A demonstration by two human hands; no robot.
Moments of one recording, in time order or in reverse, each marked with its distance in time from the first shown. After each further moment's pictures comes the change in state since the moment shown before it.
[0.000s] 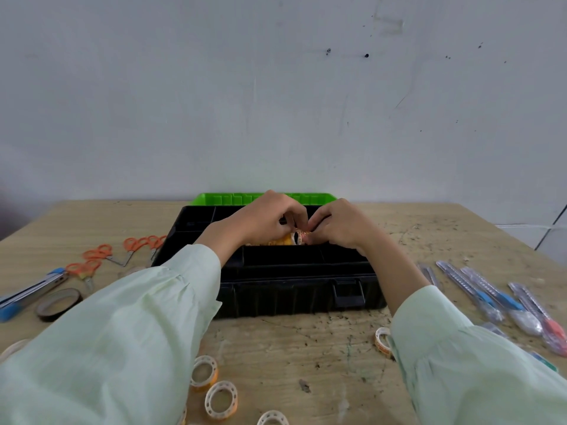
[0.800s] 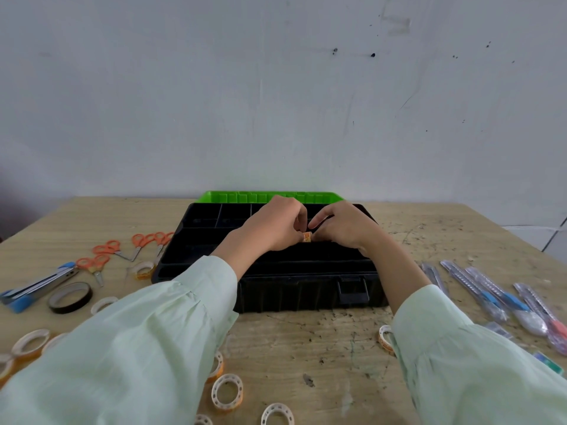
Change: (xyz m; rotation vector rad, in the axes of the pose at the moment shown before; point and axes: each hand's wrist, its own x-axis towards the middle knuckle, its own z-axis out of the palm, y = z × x) left_hand -0.003 0.016 0.014 0.068 0.042 -0.267; right_hand 0.002 0.003 0.007 0.048 -0.008 0.049
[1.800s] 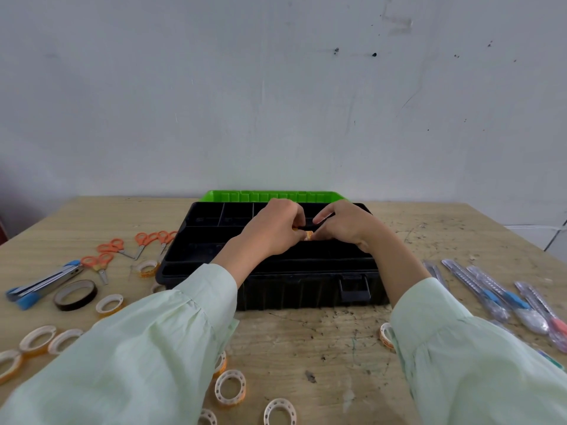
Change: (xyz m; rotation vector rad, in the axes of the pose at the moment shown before) left_hand -0.011 -0.001 0.005 -0.043 0.095 -0.016; right_hand -0.003 -0.006 -0.001 0.025 -0.036 0.076
